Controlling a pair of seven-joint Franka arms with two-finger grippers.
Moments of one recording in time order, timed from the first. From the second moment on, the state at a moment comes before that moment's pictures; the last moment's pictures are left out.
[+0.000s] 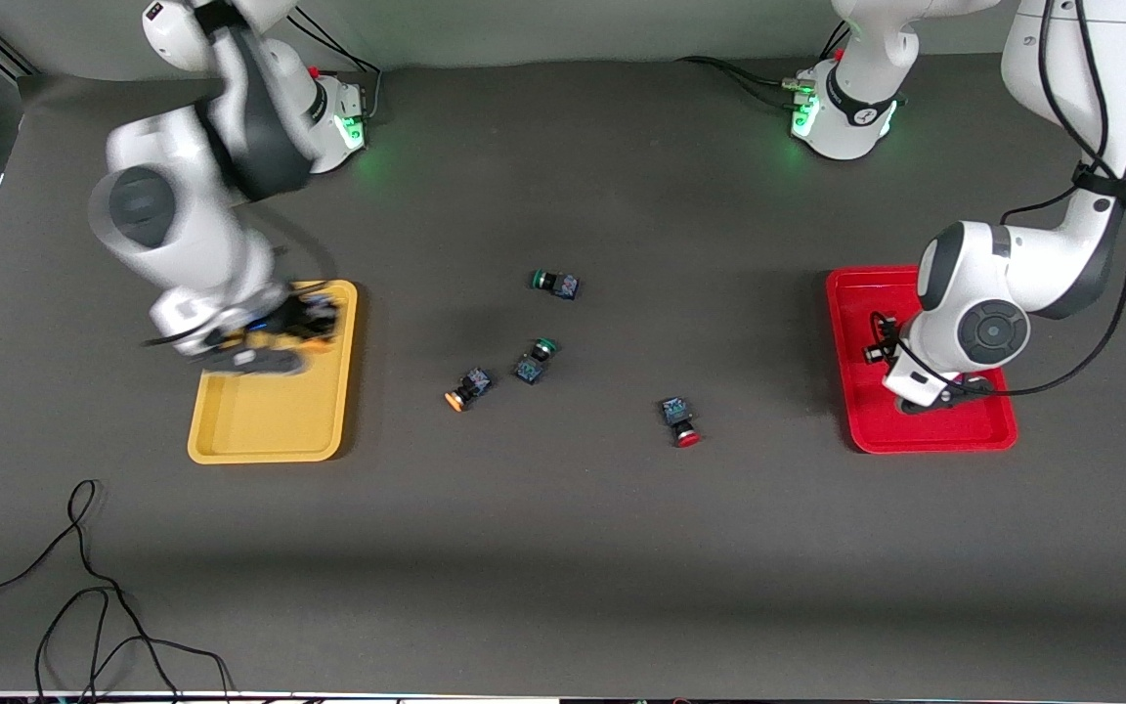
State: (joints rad) left arm 0.06 0.33 -0.13 -2.17 0.21 2.17 -0.45; right arm 0.75 0.09 -0.56 -1.96 0.03 1.96 0.21
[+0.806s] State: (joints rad) left arm 0.10 0.33 -0.14 -2.27 0.22 2.27 -0.37; right arm 0.67 0.51 -0.80 -2.20 0.55 2.38 -0.59
